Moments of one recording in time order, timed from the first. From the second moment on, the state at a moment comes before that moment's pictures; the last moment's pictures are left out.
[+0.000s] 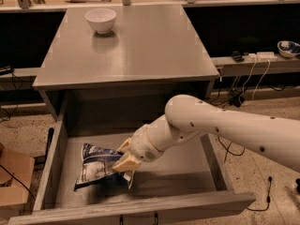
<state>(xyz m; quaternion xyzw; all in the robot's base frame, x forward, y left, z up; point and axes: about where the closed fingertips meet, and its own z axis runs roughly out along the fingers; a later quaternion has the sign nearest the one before) 0.427 0.090 0.677 -0.64 0.65 0.33 0.25</state>
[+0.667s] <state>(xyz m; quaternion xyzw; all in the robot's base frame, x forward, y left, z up) 0.470 0.024 0.790 -0.63 0.65 0.25 0.34</state>
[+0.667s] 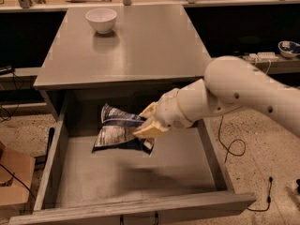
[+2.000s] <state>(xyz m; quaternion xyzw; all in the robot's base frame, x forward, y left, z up) 0.570 -0.014 0.897 -0.68 0.62 0.17 0.35</state>
